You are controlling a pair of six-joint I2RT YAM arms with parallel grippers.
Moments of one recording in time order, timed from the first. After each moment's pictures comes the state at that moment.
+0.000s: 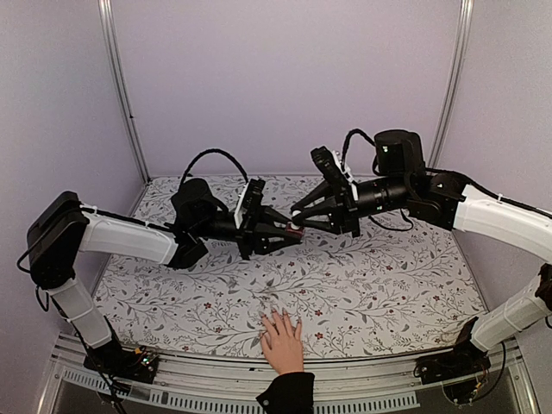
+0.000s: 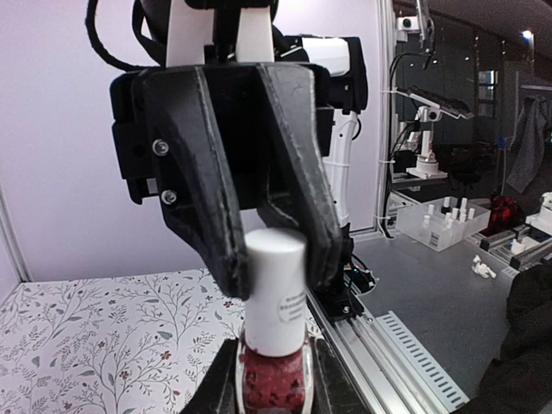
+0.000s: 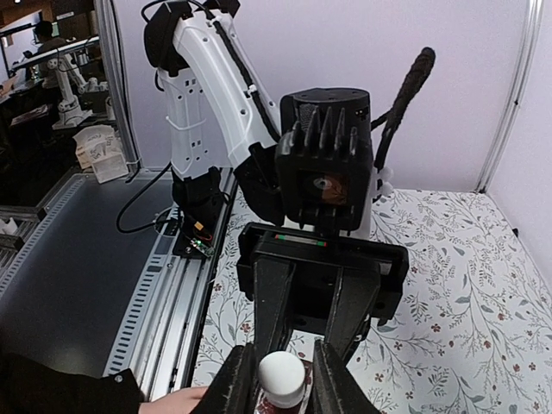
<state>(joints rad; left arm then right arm) -0.83 1.69 0.89 1.01 0.95 -0.12 0.85 1.38 1.22 -0.15 -0.76 -0.23</state>
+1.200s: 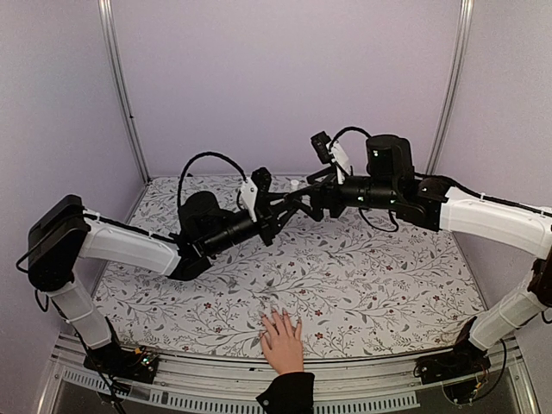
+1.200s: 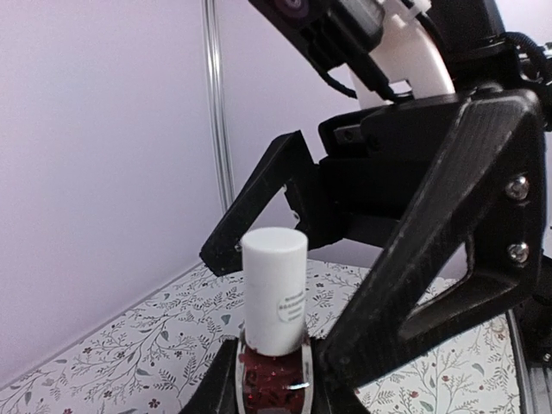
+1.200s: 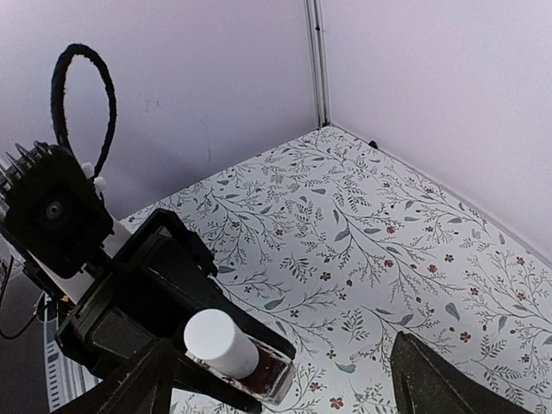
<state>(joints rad) -0.91 1.69 0.85 1.01 0.15 0.05 0.82 1.46 1.19 -0.01 -0.26 0.07</state>
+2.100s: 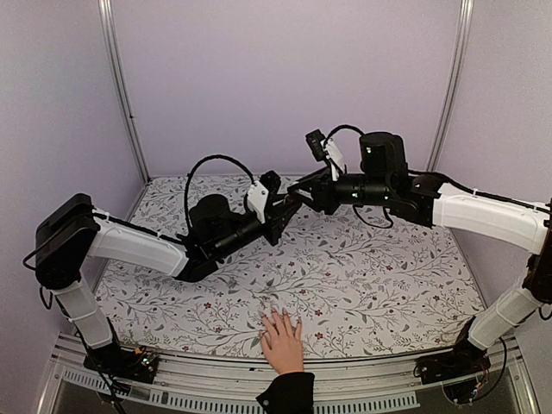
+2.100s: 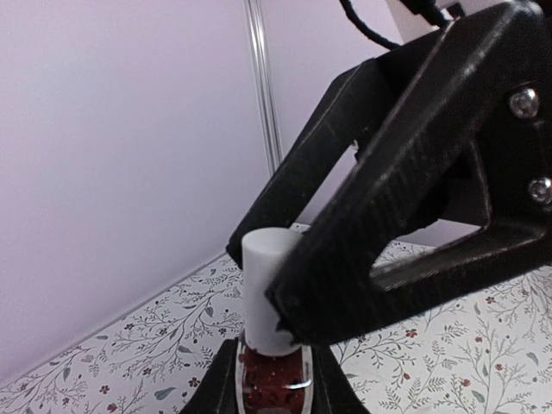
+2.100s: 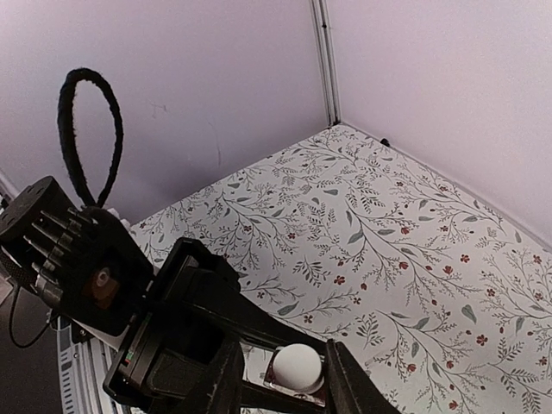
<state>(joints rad) -0.94 1.74 0.89 0.96 -0.04 0.13 0.82 1.51 1.24 -0.01 -0.29 0.12</state>
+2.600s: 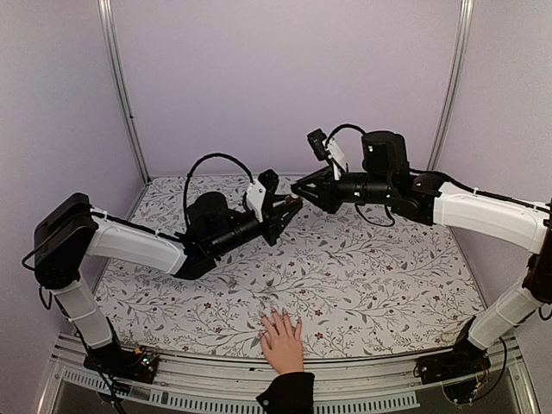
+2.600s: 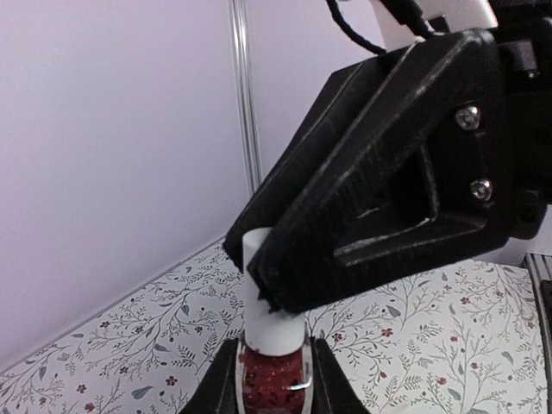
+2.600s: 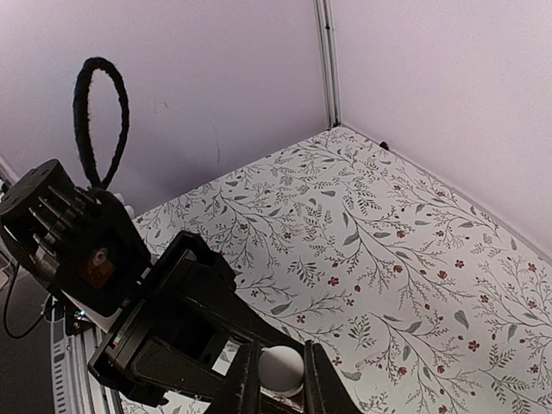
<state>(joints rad) -0.92 1.74 0.89 0.95 0.05 0.08 0.80 1.51 1.24 -0.01 -0.32 0.08</state>
